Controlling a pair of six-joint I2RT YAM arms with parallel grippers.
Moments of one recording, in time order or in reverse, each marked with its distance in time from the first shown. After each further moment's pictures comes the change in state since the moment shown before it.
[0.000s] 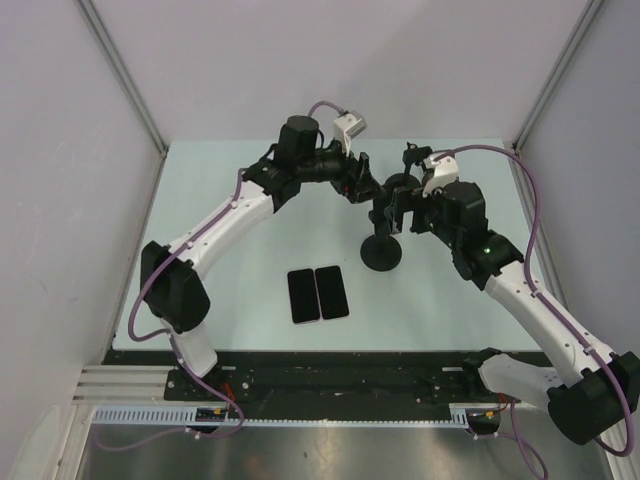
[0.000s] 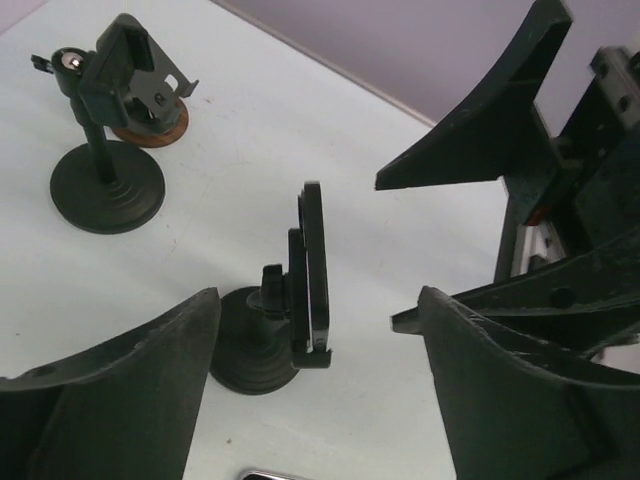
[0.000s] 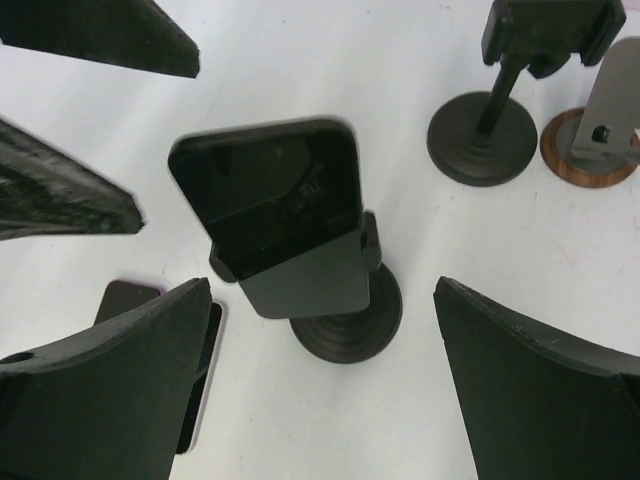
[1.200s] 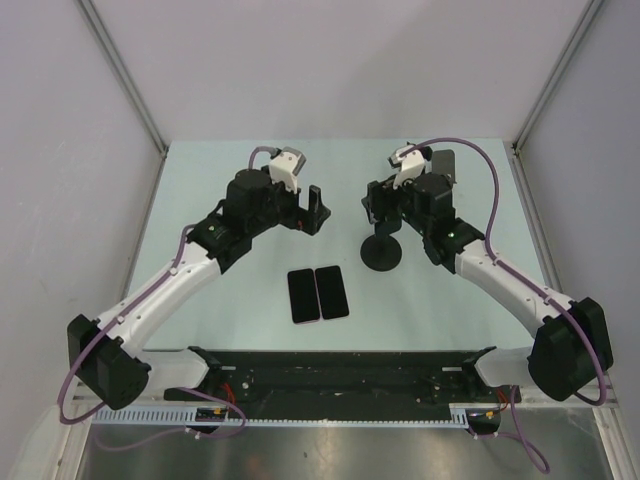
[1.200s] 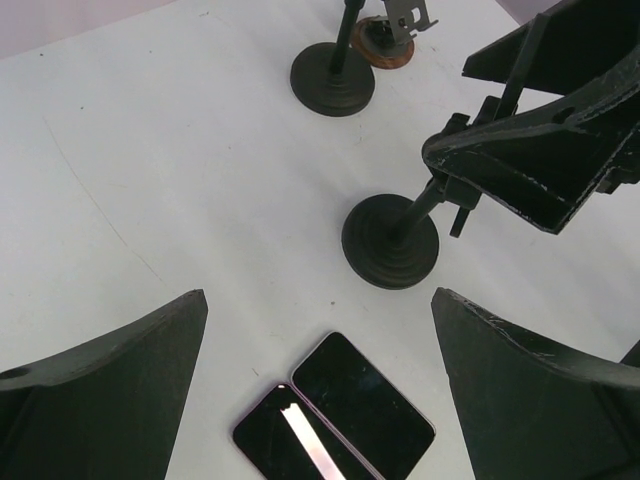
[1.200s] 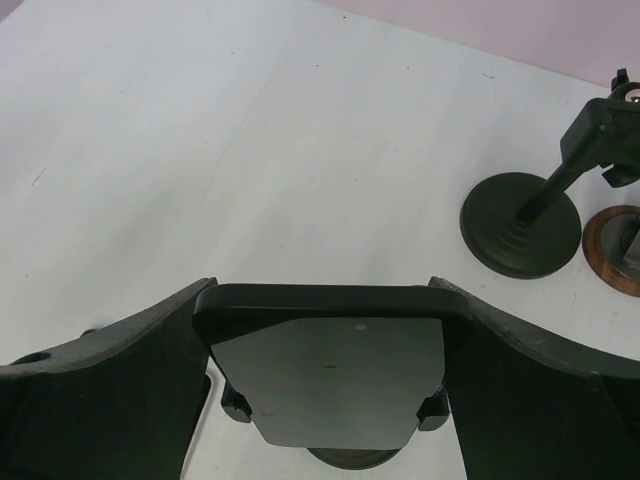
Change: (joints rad) left arm 0.010 -0.545 -0.550 0.011 -0.565 -0.040; right arm 0.047 0.236 0.000 0.330 -0.025 -0.096
